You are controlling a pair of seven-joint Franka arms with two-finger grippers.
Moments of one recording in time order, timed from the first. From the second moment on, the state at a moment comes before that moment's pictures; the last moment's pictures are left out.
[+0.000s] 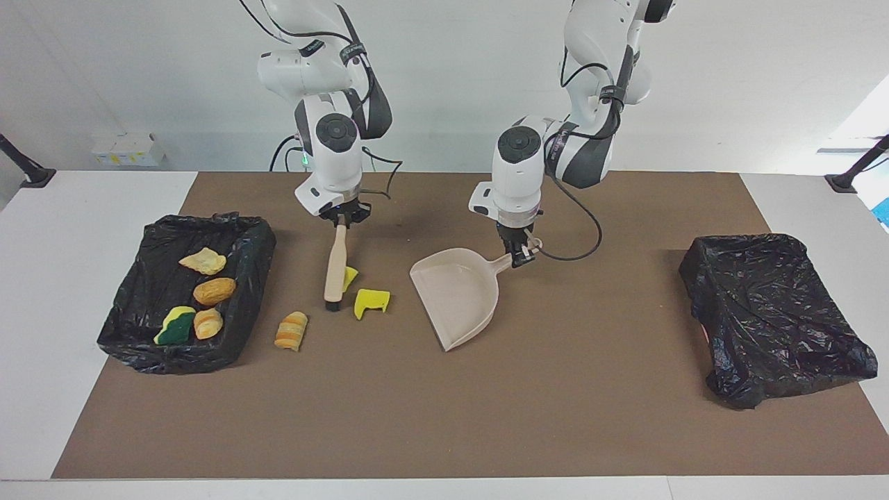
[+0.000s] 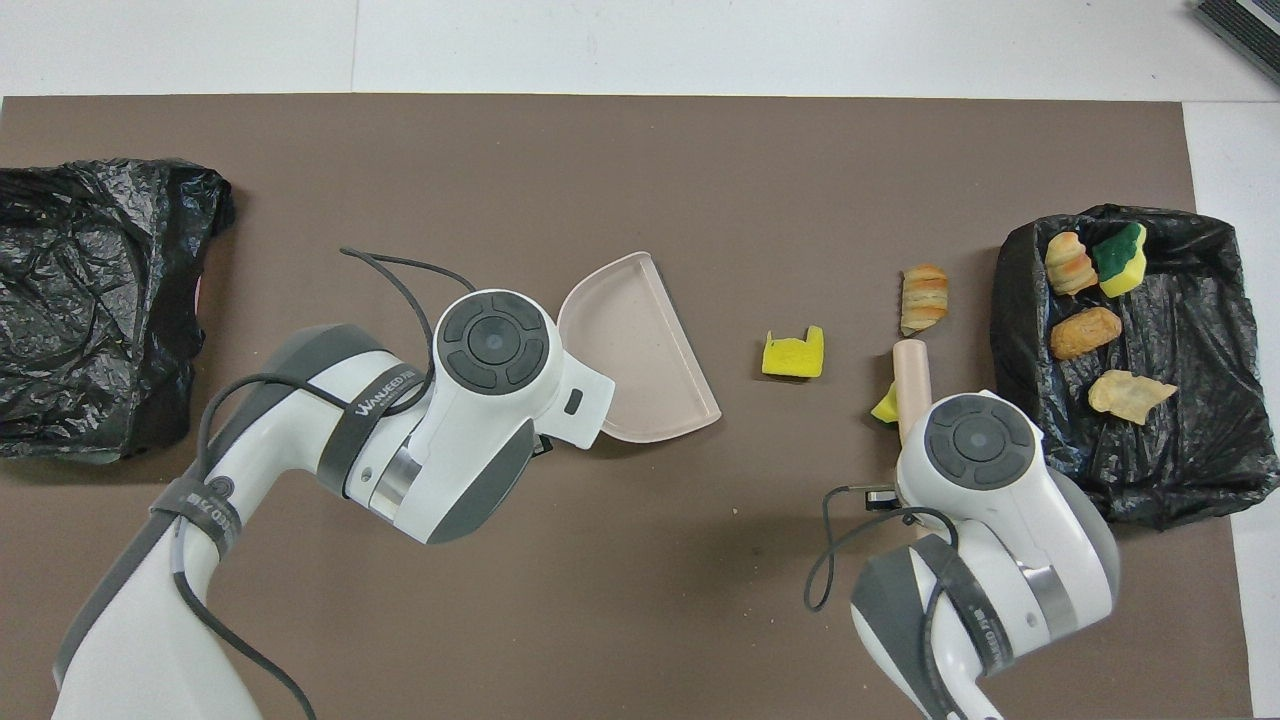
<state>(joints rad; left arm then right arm) -0.59 0.23 -0.03 -1.91 0.10 2.07 0.61 0.04 -0.06 0.33 -2.29 -0.01 2.02 0.40</state>
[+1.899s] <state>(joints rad) -0.62 0.17 -0.03 -2.02 0.12 2.08 0.68 -0.01 0.07 0.33 -2.16 -0.21 2.00 0.26</state>
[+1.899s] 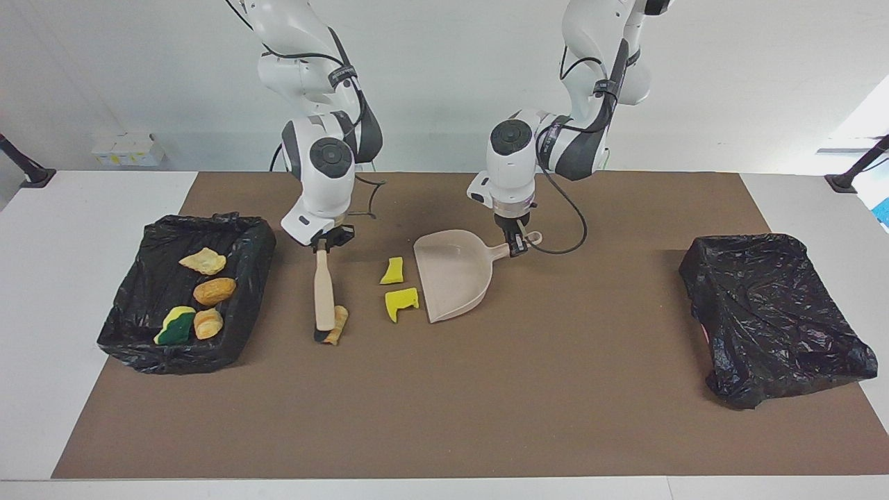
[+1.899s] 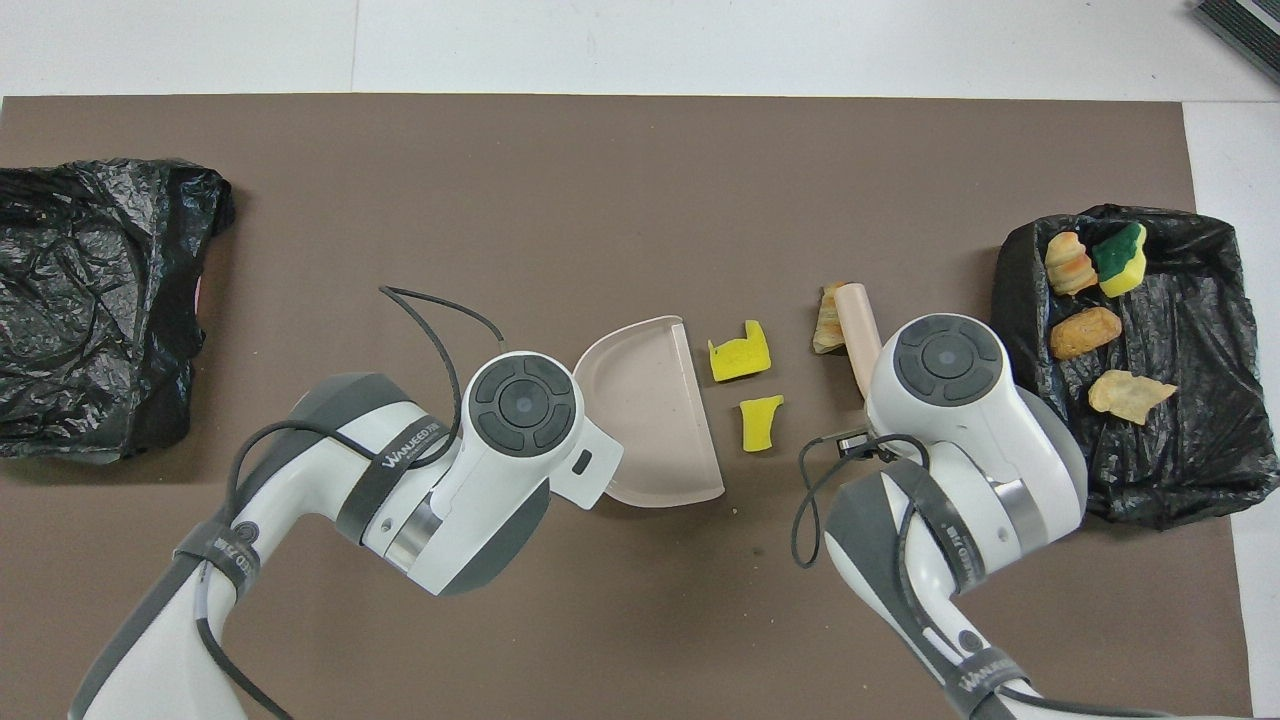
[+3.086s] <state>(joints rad) -0.62 0.16 -0.03 -2.04 0.12 2.09 0.66 -0.02 0.06 0.33 -2.18 -0.04 2.02 0.13</state>
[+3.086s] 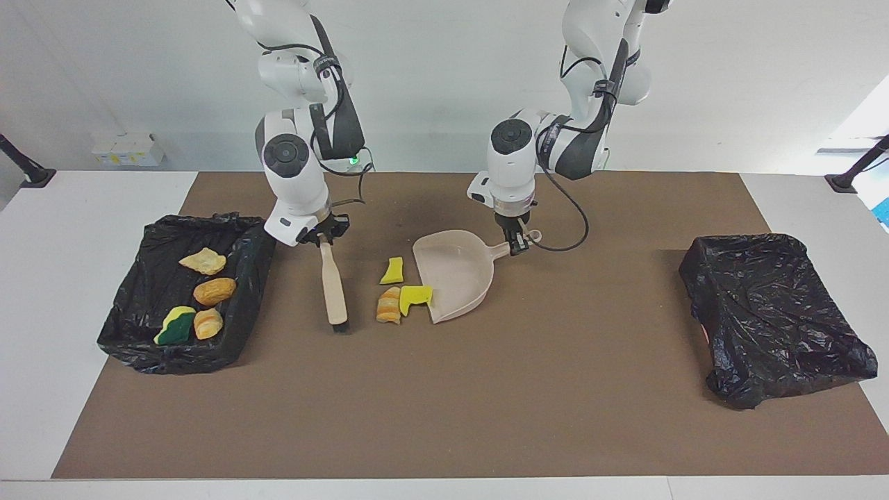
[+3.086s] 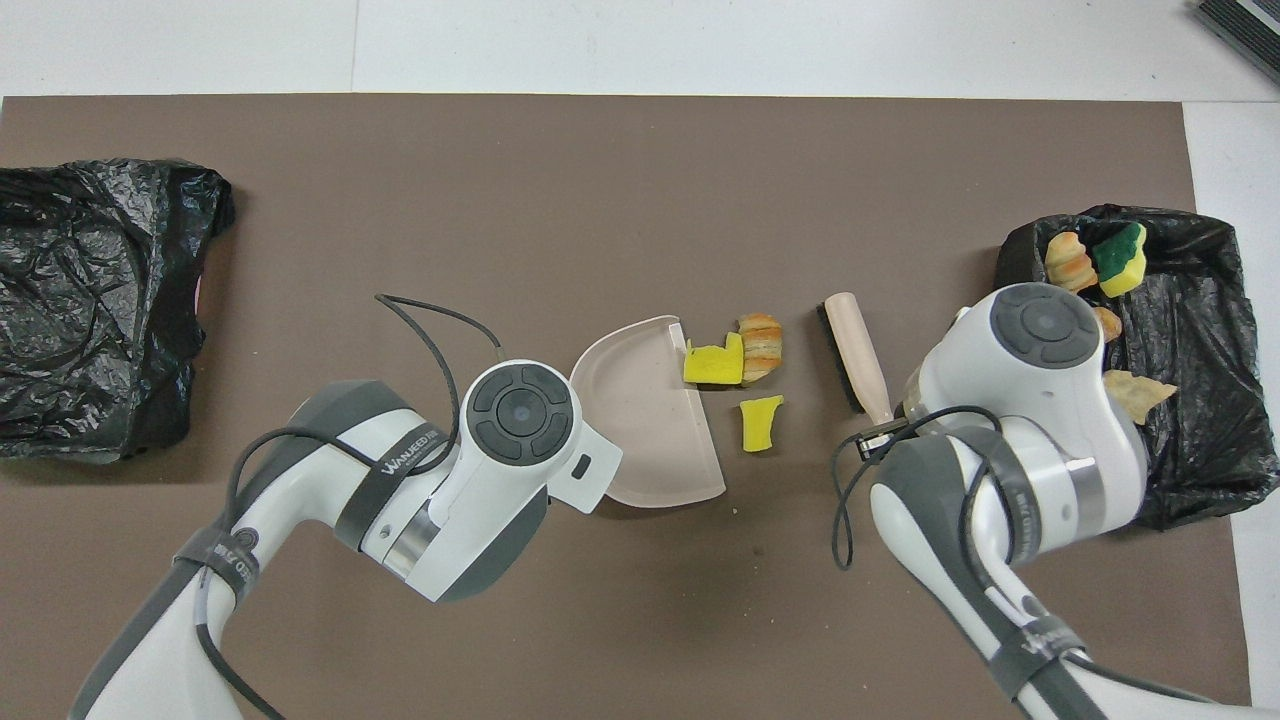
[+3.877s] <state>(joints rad) -0.62 0.16 -0.03 -2.04 0.12 2.09 0.66 0.25 0.09 0.33 -2.11 0.30 2.10 0.30</state>
